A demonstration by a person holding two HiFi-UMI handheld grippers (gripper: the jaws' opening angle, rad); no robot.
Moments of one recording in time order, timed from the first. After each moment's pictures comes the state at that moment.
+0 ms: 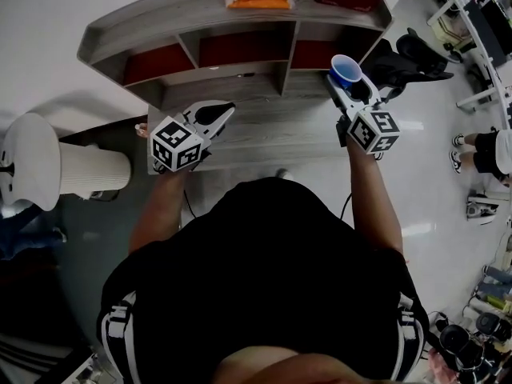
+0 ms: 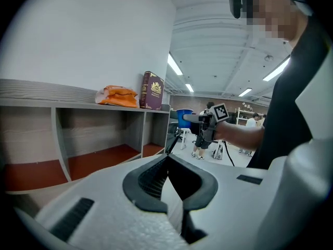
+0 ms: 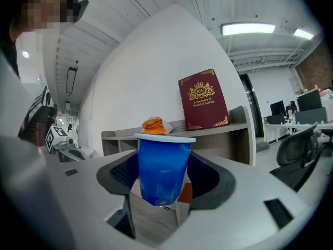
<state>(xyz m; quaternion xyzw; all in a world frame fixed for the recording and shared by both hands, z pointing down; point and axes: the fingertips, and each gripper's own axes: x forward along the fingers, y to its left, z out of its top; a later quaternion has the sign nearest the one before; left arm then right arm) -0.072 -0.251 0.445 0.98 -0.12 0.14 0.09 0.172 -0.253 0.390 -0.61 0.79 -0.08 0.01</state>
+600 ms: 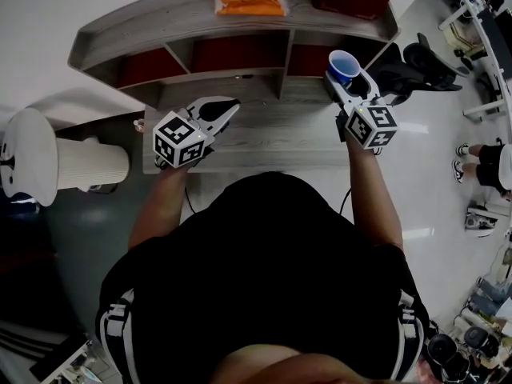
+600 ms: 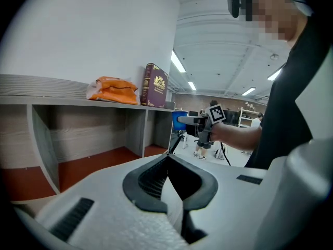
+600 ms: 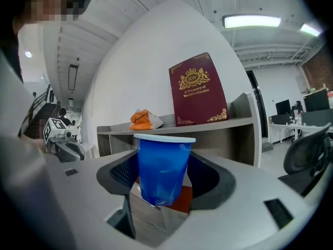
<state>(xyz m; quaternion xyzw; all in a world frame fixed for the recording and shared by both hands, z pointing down) -0.015 -0.286 0.451 0.98 -0.13 0.15 0.10 0.217 -0.312 0.411 -0.59 0.80 -0.08 -0.01</state>
